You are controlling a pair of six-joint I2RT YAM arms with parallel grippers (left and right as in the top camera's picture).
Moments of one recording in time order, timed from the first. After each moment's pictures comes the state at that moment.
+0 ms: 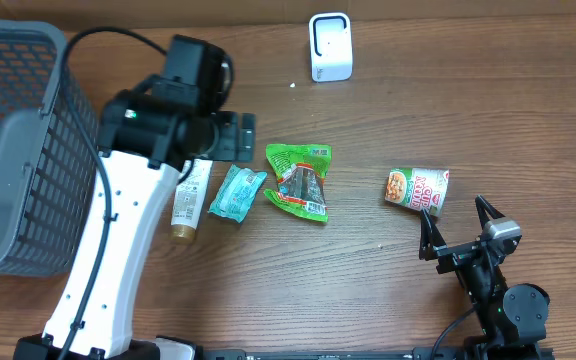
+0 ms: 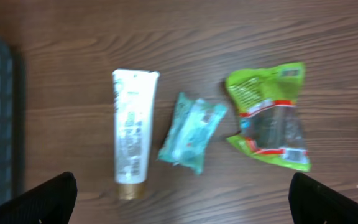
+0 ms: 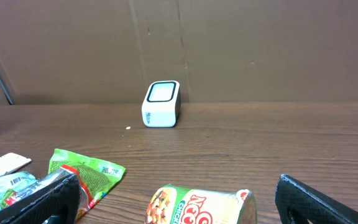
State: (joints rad) left arm -0.26 1.55 1.76 -1.36 -0.12 -0.19; right arm 0.11 0.01 0.02 -0.02 -0.16 0.12
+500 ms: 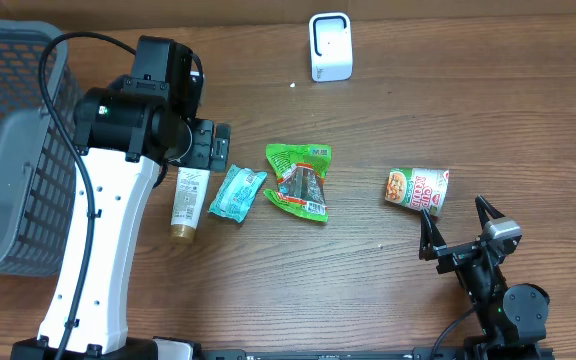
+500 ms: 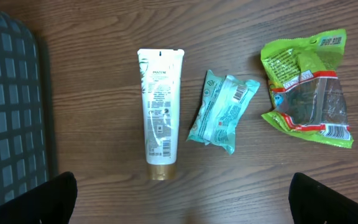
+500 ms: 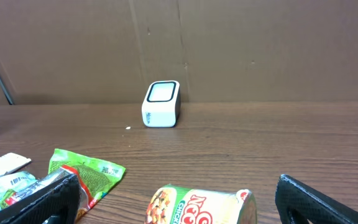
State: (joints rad) left arm -0.17 1.55 1.76 -1.43 -0.13 -0.05; right arm 0.11 0.01 0.02 -0.02 -0.16 0.12
